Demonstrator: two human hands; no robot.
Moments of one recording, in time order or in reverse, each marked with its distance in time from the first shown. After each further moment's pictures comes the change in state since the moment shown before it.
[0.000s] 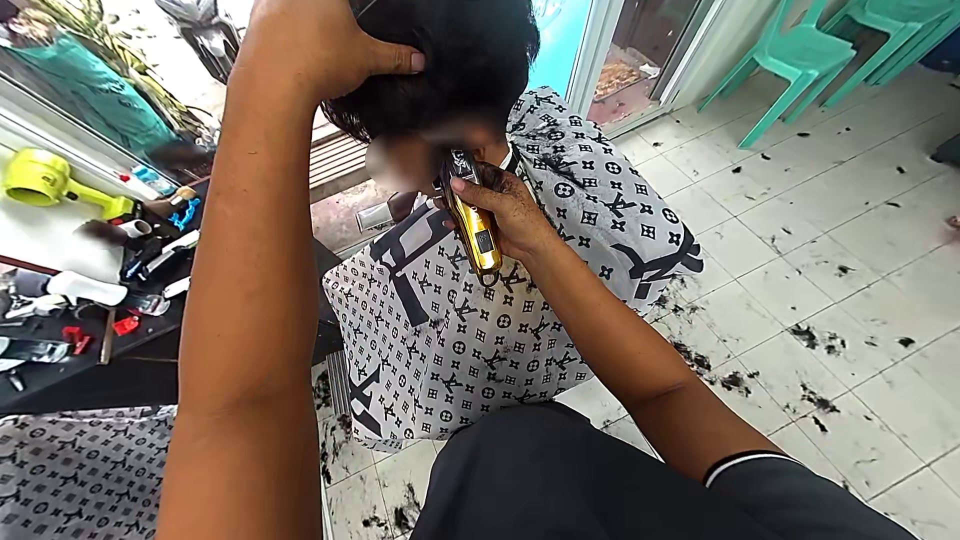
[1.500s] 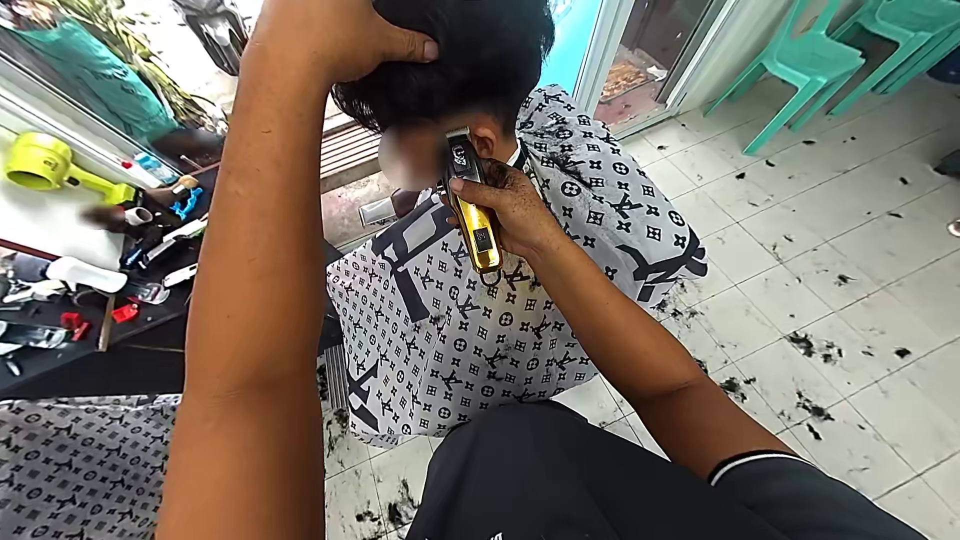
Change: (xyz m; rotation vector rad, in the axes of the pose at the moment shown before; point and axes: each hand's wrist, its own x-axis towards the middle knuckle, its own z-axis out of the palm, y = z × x) left_hand 0.004 -0.001 0.002 -0.012 -0.011 0.029; right_hand 0.001 -0.004 0.008 -0.083 0.046 0.011
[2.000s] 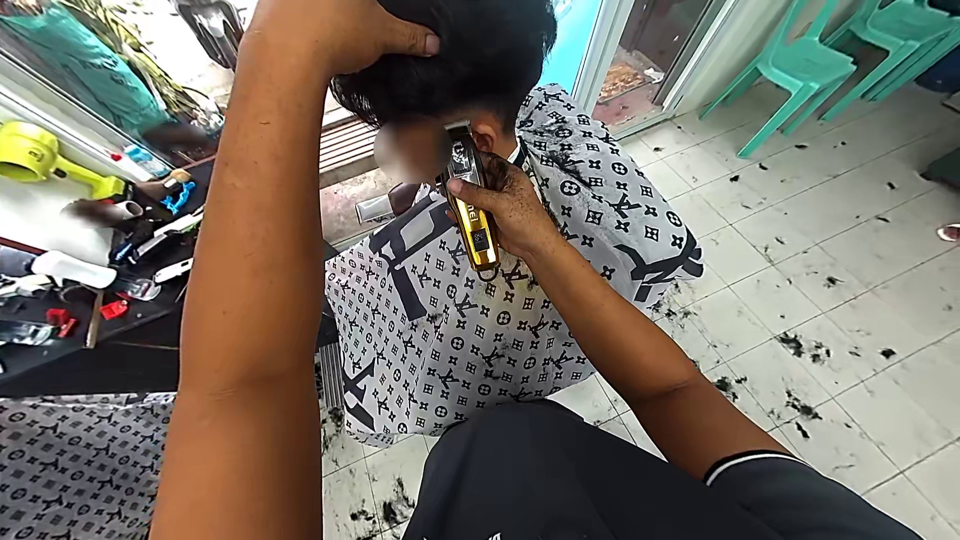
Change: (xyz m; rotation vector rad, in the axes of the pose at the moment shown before) left_hand 0.002 -0.003 0.003 0.004 -0.024 -0.037; right_hand 0.002 0.008 -0.002 -0.043 -0.005 -0.074
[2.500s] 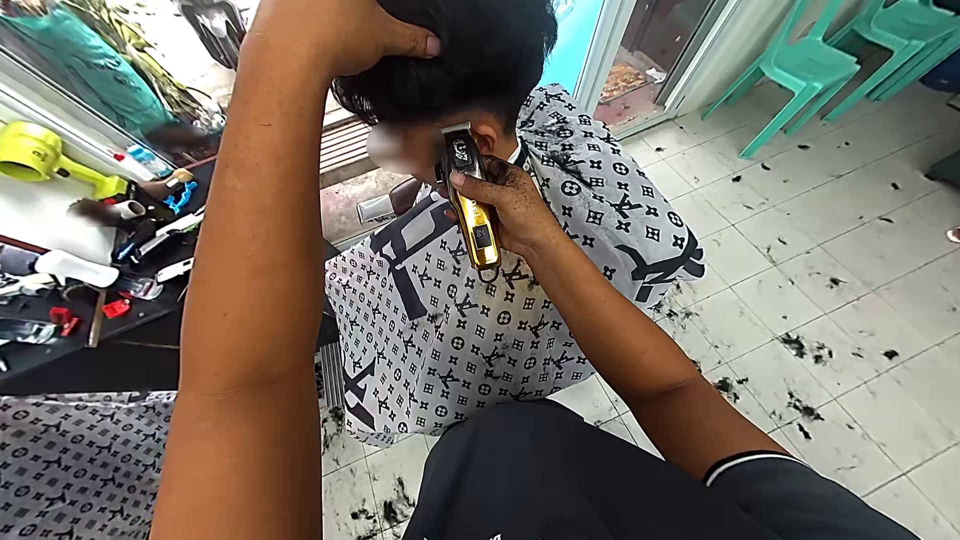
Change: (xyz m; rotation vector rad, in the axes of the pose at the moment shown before) left_hand -0.002 0.000 0.000 -0.011 0.013 0.005; right_hand -0.001 -0.007 0.003 0.074 -0.005 0.050
